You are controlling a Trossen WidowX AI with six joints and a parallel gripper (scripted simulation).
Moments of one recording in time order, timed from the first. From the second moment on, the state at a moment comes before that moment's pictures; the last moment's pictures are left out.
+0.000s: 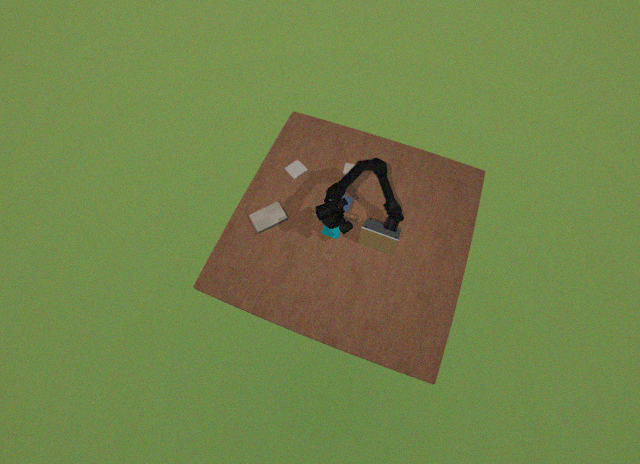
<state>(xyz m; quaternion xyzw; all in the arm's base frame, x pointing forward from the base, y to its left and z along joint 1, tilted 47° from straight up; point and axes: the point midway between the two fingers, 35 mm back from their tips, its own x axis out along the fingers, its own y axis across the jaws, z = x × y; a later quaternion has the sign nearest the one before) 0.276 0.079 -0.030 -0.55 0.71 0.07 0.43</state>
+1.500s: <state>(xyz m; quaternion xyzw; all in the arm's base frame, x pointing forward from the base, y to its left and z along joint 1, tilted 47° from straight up) 0.274 0.037 -0.071 -0.55 0.71 0.07 0.43</state>
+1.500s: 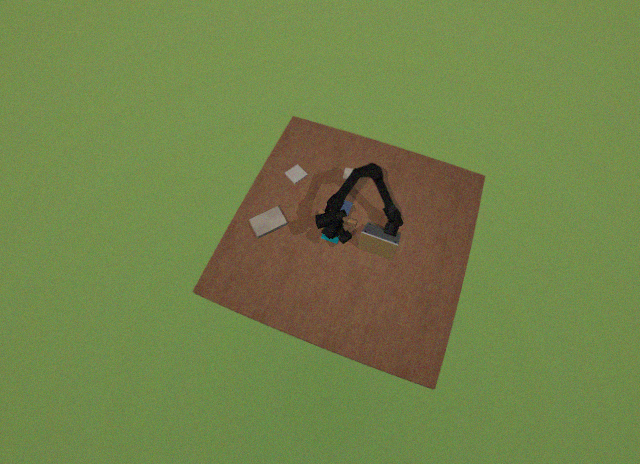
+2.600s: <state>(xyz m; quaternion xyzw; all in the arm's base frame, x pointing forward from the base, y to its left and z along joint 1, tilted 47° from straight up) 0.273 0.052 -0.057 -0.55 0.71 0.07 0.43</state>
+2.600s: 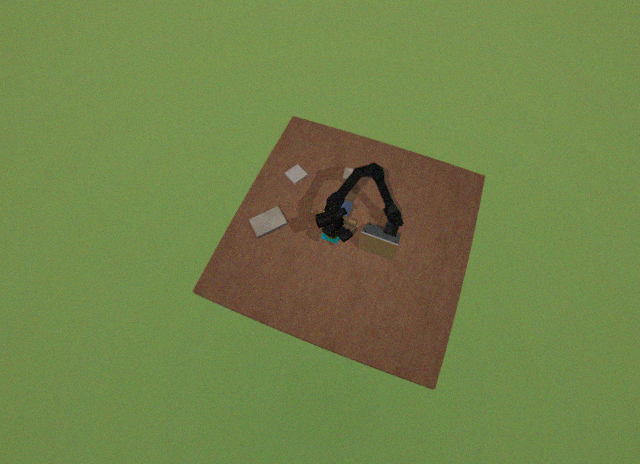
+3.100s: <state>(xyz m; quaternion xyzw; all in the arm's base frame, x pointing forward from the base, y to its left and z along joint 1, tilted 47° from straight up) 0.269 0.069 -0.040 -0.56 0.71 0.07 0.42</state>
